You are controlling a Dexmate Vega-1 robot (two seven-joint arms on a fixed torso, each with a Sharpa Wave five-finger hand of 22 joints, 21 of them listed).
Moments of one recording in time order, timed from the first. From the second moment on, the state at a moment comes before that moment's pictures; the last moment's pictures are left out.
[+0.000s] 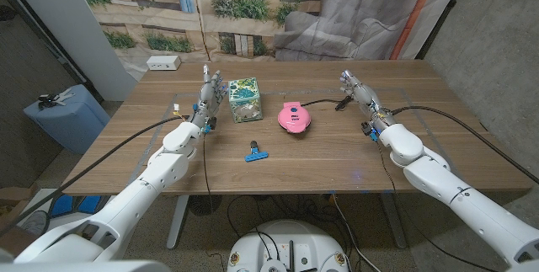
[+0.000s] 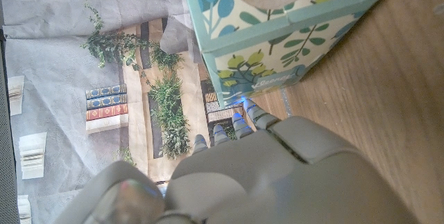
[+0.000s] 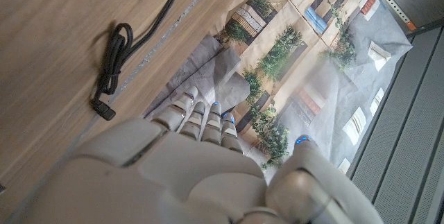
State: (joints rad) left arm 0.84 0.51 0.37 -1.30 -0.65 -0.29 -0.03; left_hand 0.00 0.06 -0.24 0.17 0.25 -0.18 -0.21 0.20 0.21 -0.15 -0.14 0.22 0.21 -0.09 -0.04 0.19 0.19 0.02 -0.03 0.21 0.19; right arm -0.97 -0.69 -0.40 -1.56 0.26 0.33 -0.15; right_hand 0.19 0.10 0.15 0.03 0.22 0.08 -0.01 0.19 0.17 0.10 0.00 0.18 0.37 0.01 -0.02 0.18 0.42 0.20 -0.04 0.17 0.16
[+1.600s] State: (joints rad) left arm 0.84 0.51 0.37 -1.30 -0.65 -0.29 -0.03; left_hand 0.00 0.06 -0.24 0.17 0.25 -0.18 -0.21 0.20 0.21 -0.15 -0.14 0.22 0.21 -0.09 -0.04 0.19 0.19 0.02 -0.03 0.21 0.19; right arm -1.11 -0.86 -0.41 -1.80 -0.47 0.29 -0.41; right_hand 0.25 0.07 0.17 -0.04 0.22 0.00 -0.02 0.18 0.17 0.03 -0.03 0.18 0.31 -0.04 -0.04 0.18 0.36 0.16 -0.04 0.17 0.16
